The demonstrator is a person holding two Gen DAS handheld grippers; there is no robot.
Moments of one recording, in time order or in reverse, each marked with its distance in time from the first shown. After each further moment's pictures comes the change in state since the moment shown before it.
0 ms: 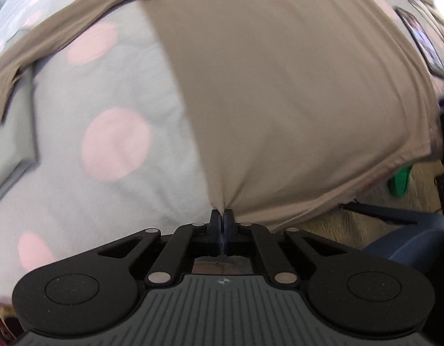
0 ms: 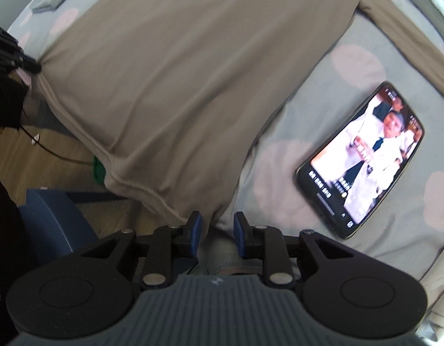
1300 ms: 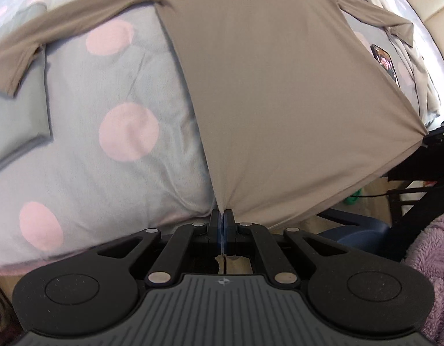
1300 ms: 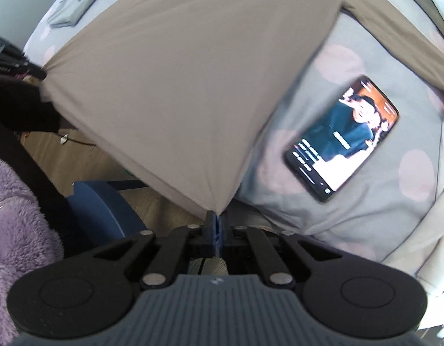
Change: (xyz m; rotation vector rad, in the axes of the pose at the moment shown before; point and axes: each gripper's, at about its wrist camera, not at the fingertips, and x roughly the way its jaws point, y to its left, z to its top) left arm -0.055 0.023 0.017 -0.094 0.058 -0.210; right arm -0.068 -0.038 -0.005 0.069 0.074 0.107
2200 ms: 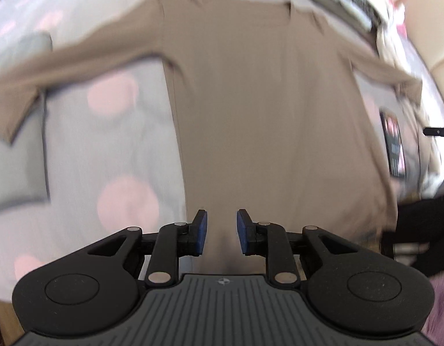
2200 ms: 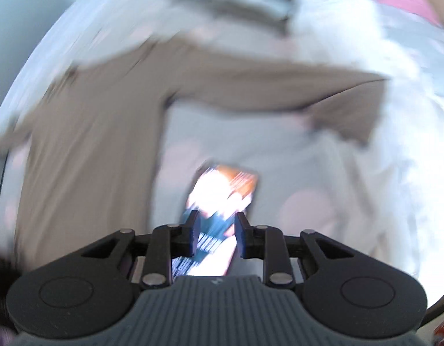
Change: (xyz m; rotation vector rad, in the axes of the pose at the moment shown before) left arm -0.022 0.004 0.056 -0.085 -0.201 -0.008; right arm -0.060 -0.121 0.008 0.586 -0.411 -0.209
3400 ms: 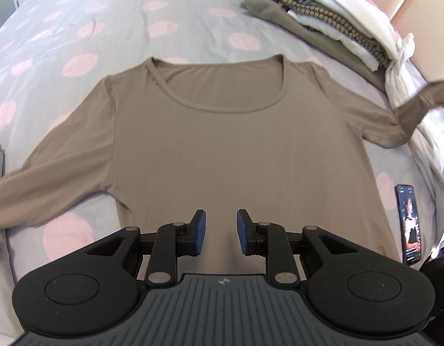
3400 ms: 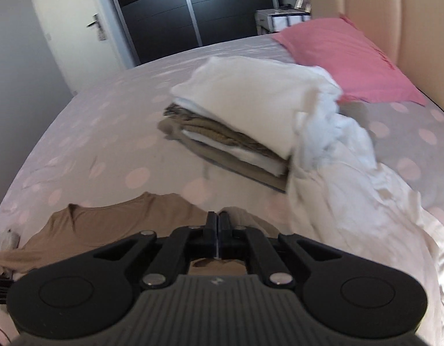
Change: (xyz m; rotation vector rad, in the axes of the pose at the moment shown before) left arm 0.059 -0.040 0.119 0.089 -0.136 0.027; right arm -0.034 0.058 0.146 -0.056 -0.347 0.077
